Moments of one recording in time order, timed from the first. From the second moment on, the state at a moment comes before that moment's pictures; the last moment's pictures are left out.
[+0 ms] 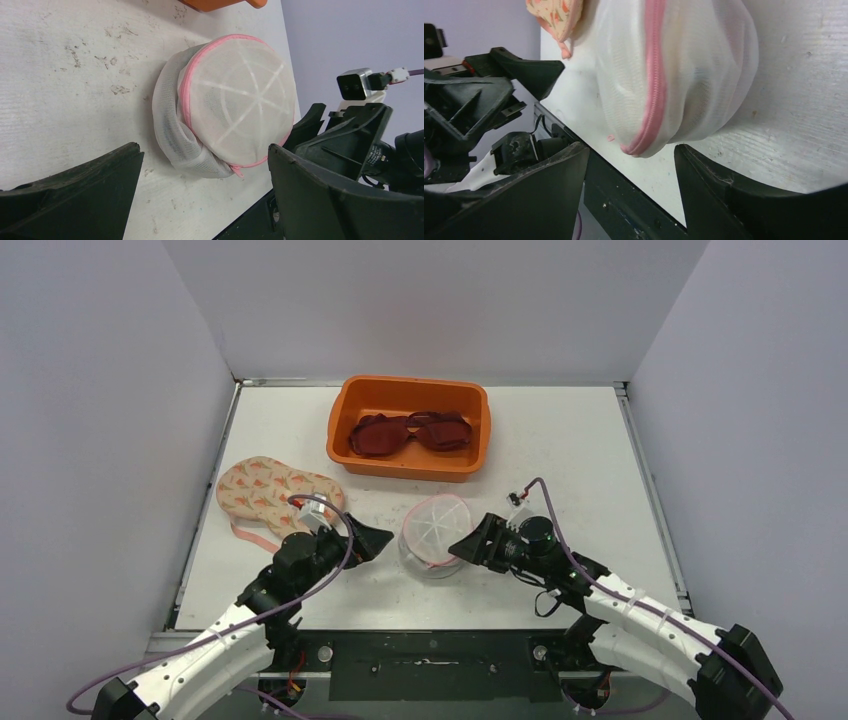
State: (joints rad) left arm -0.65 0.58 0.22 0.08 0.00 -0.97; right arm 0.71 0.83 0.36 0.01 -0.21 0.98
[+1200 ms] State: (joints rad) left arm -0.69 0.76 0.13 0.44 0.10 -1.22; right arm 0.69 0.82 0.10 0.67 -0.35 1.14
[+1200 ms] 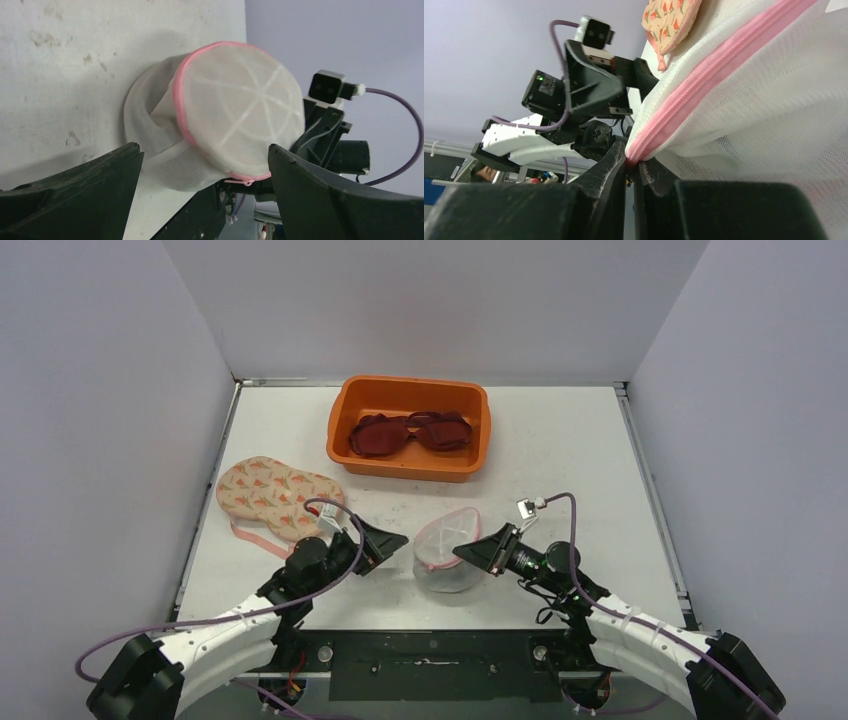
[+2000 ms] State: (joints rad) left arm -0.82 1.39 0.16 1.01 0.09 -1.41; right arm 0.68 0.66 0.00 0.68 -0.36 1.13
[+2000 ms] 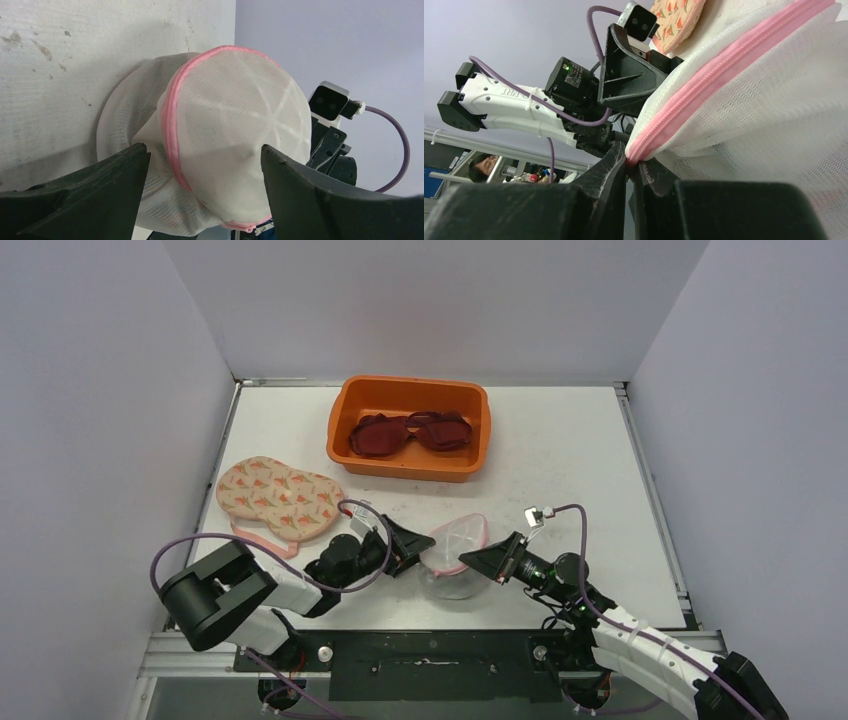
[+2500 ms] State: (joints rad) left arm -0.85 1.52 0.19 1.19 0.07 -1.44; right arm 0.68 0.62 0.00 0.67 -0.36 1.11
